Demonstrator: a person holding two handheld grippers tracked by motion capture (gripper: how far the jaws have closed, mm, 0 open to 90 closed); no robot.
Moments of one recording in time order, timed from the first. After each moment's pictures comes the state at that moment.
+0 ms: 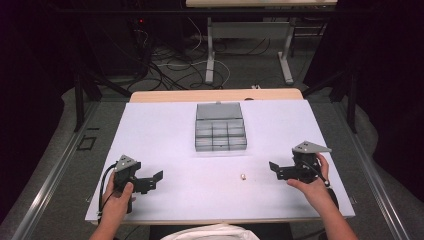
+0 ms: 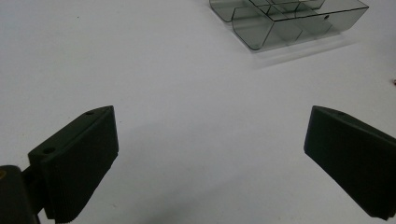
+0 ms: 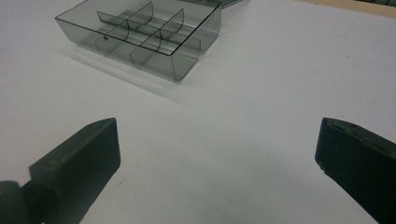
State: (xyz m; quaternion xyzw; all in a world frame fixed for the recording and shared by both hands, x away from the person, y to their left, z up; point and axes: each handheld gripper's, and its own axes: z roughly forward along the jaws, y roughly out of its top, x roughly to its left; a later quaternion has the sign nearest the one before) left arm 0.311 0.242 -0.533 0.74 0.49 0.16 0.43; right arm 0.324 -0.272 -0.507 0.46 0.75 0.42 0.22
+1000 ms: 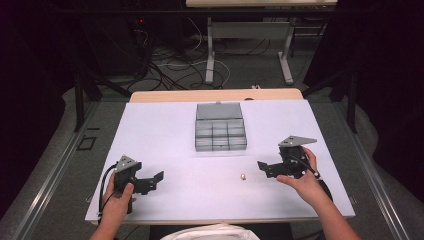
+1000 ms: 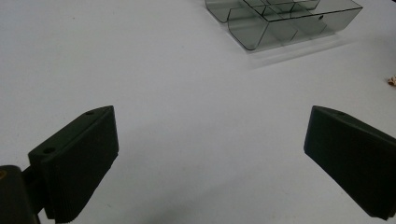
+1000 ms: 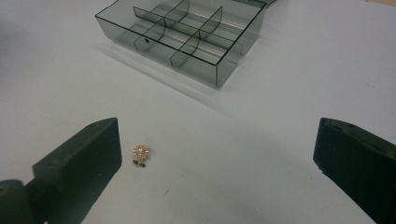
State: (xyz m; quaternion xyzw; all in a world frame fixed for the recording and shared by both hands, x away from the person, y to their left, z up) left arm 0.309 0.241 -0.533 0.74 0.48 0.16 0.43; right arm 0.336 -0.238 -0.485 0.44 0.79 0.40 0.17
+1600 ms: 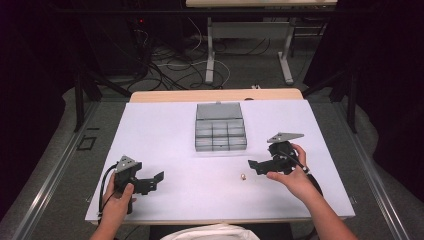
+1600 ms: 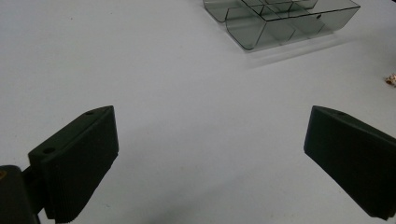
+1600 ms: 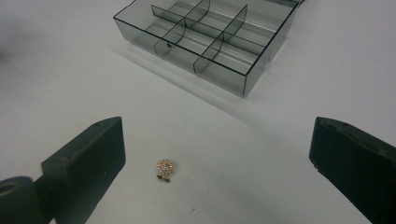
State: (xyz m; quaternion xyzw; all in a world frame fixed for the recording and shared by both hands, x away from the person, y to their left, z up) left arm 0.309 0.240 -0.533 0.74 0.48 0.16 0.44; right arm 0.347 -0.213 -0.482 0.43 0.80 0.39 0.15
